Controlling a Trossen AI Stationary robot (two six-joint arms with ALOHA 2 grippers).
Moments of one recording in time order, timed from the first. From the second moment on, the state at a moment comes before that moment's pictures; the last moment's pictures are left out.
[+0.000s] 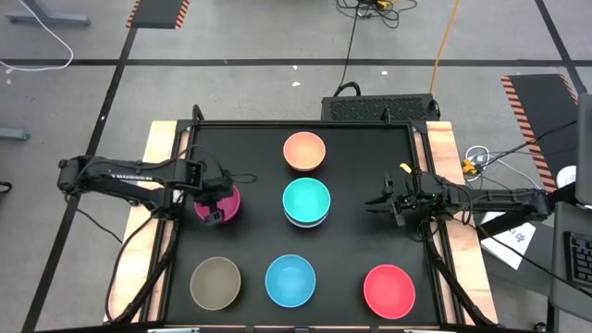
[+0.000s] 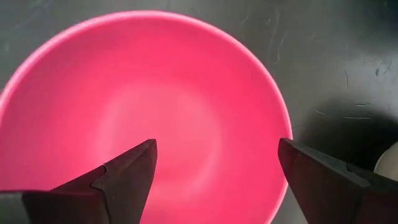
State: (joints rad) left arm 0.09 1.06 0.70 -0.96 0.14 -0.25; right arm -0.10 0.22 0.01 0.03 -0.24 0.20
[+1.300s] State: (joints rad) left arm 0.03 1.17 0.70 -0.86 0.08 -0.29; right arm -0.10 0.23 0.01 0.03 -0.24 0.20
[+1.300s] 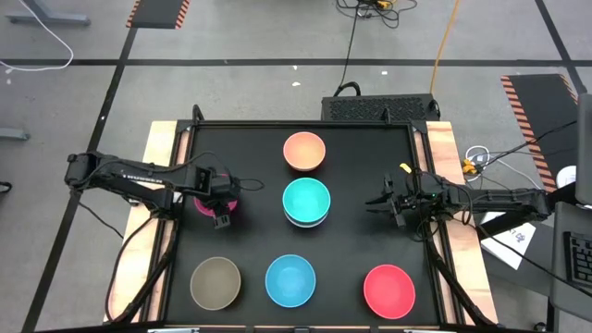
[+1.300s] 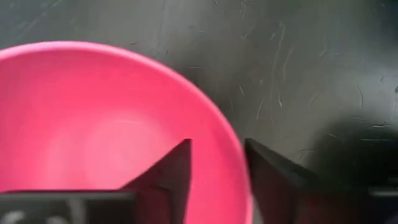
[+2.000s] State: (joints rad) left arm 0.03 1.18 0.86 -0.86 -0.07 -0.29; right arm -0.10 0.23 0.01 0.03 -0.24 0.20
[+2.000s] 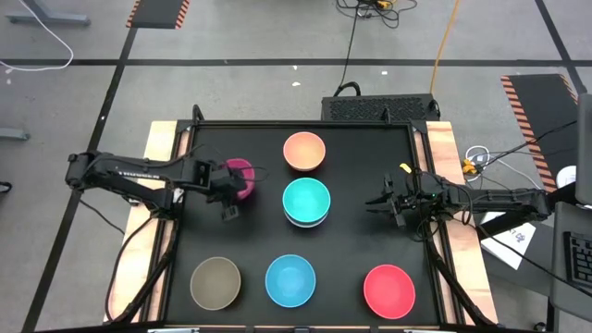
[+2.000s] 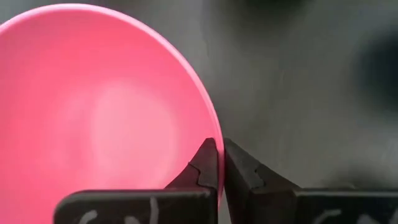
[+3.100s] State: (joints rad) left arm -0.18 1.86 1.79 -1.05 -0.18 0.06; right arm -0.10 0.25 0.01 0.03 -0.24 0.20
